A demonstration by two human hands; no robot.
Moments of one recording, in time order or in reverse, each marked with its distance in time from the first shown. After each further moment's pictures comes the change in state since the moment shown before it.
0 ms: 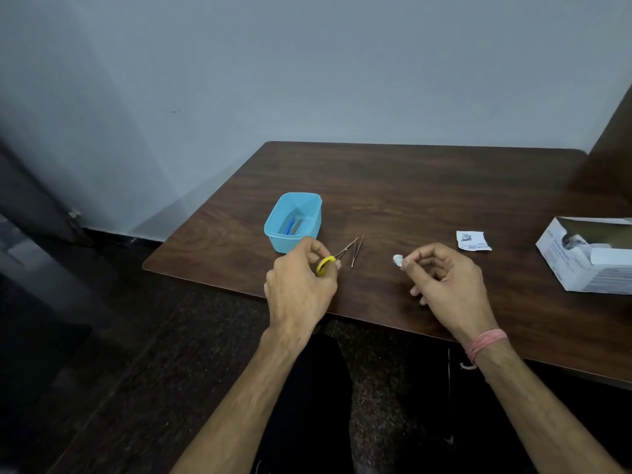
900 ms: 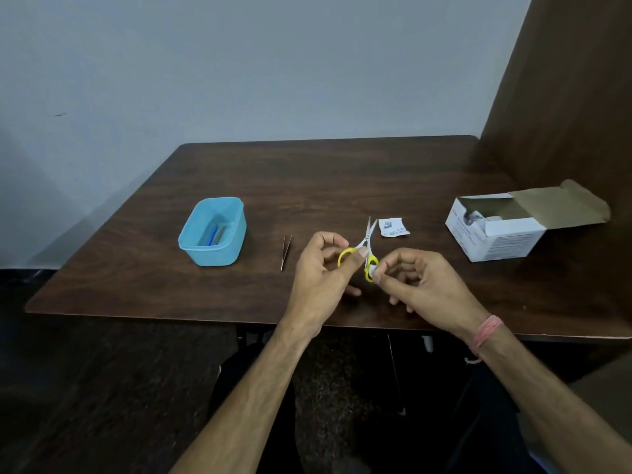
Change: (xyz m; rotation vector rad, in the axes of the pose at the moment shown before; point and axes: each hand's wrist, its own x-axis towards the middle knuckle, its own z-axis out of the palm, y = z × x) left_hand -0.022 0.069 0.091 -0.896 -0.556 -0.016; right_hand -0.017 0.010 -0.079 -0.075 -0.206 0.029
